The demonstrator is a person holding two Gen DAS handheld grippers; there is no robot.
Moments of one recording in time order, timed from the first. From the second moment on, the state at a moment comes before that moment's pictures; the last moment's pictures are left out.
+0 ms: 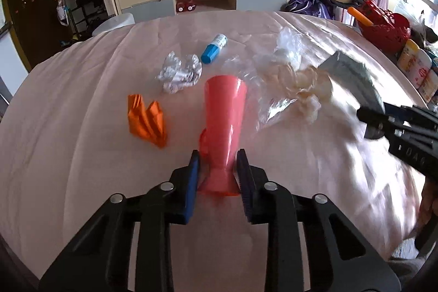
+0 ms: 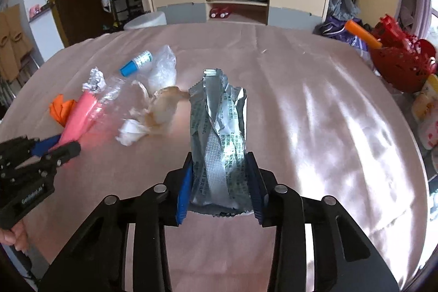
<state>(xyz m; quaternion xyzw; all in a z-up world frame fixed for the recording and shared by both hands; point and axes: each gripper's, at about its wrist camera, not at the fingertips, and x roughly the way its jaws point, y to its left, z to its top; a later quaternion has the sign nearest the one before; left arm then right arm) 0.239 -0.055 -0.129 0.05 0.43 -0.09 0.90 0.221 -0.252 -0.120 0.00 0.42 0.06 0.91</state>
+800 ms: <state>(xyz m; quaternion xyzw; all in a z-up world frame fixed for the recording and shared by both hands) 0.044 -0.040 -0.107 0.05 0.39 -0.13 0.91 0.036 -0.233 -0.100 0.06 0.35 0.14 0.92</state>
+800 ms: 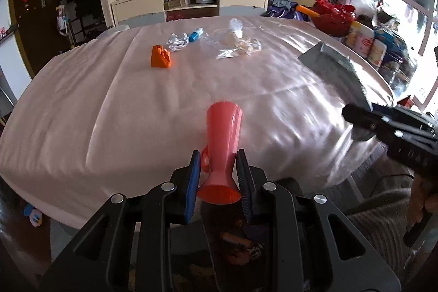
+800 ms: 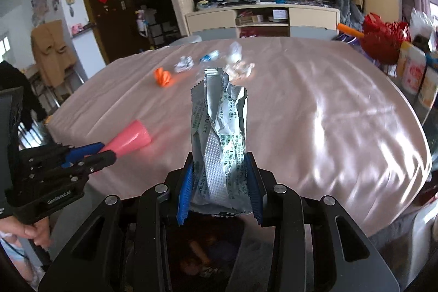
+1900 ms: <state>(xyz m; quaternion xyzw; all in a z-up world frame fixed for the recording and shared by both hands) -0.020 -0.038 -0.201 0.05 0.49 -0.15 0.85 -0.012 -0.199 -0.203 0.07 0.49 0.13 0.86</state>
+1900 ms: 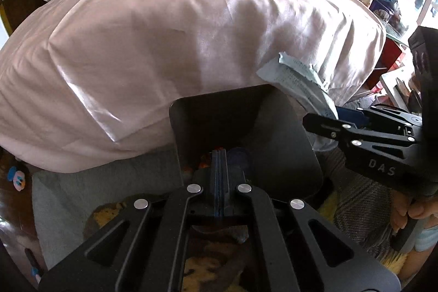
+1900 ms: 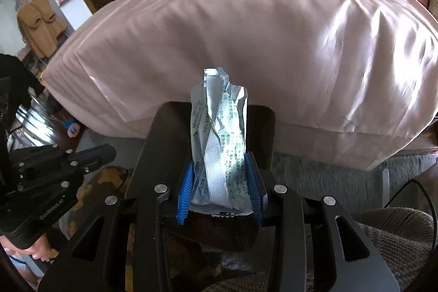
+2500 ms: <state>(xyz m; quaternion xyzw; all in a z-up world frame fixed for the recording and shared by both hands) -0.017 -0.025 -0.219 0.05 0.52 -0.15 0.84 -0.006 -0.242 -0.207 0.17 0.50 0.11 0.84</state>
